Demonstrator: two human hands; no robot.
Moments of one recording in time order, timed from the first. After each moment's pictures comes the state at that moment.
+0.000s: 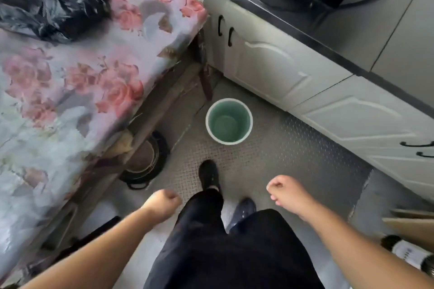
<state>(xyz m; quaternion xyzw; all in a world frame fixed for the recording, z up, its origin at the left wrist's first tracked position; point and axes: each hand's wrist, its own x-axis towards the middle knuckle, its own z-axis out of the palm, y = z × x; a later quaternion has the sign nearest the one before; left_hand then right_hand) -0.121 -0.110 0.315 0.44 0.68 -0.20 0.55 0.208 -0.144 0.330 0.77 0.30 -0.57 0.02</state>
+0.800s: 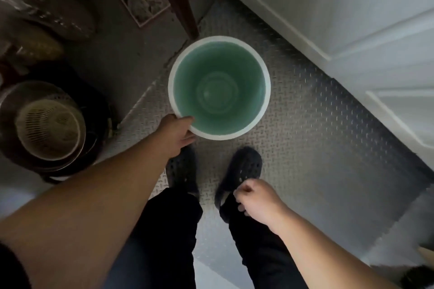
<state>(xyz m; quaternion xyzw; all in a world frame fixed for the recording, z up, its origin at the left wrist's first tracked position) 0.027 0.034 -0.141 0.04 0.75 0.11 0.65 0.224 -0.101 -0.060 0.71 0.26 -0.65 0.11</state>
